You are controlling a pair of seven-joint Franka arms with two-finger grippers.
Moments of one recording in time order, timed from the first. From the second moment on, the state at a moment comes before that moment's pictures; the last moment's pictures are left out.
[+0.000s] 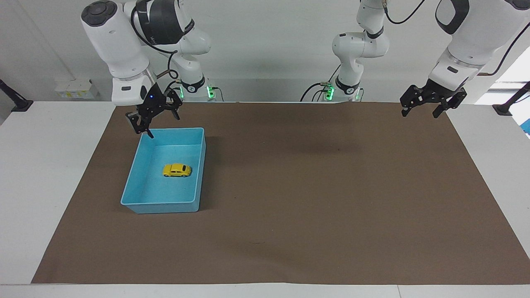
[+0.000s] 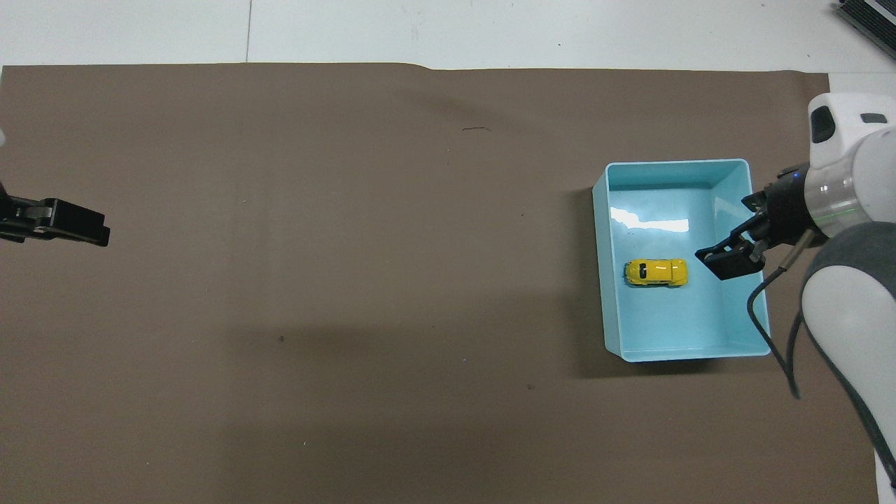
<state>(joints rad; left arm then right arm) -0.08 0.00 0.03 -1.56 -0.01 1.53 0.06 0.03 -0.01 0.04 -1.69 0.07 1.71 -0.62</state>
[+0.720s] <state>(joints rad) -0.08 0.00 0.03 -1.56 -0.01 1.53 0.06 0.04 -0.03 0.05 -1.59 0.07 1.58 0.12</state>
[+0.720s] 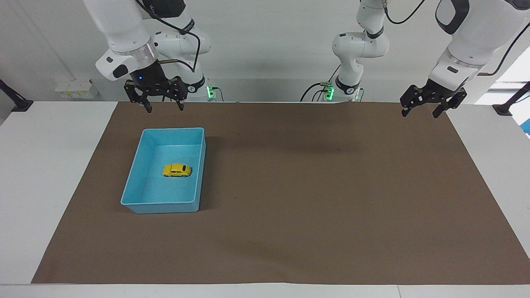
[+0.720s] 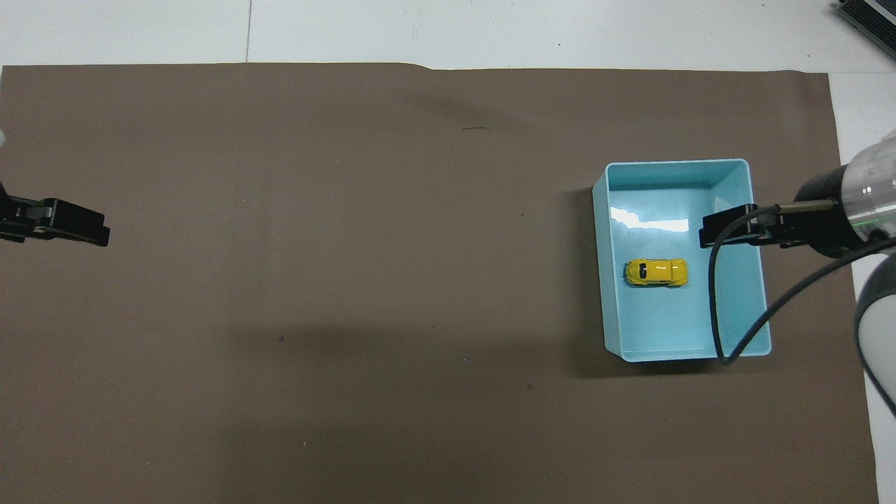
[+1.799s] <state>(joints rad) -0.08 0.00 0.03 -1.56 -0.01 1.53 0.06 0.02 -0.03 -0.01 -1.57 0.07 1.57 0.12</state>
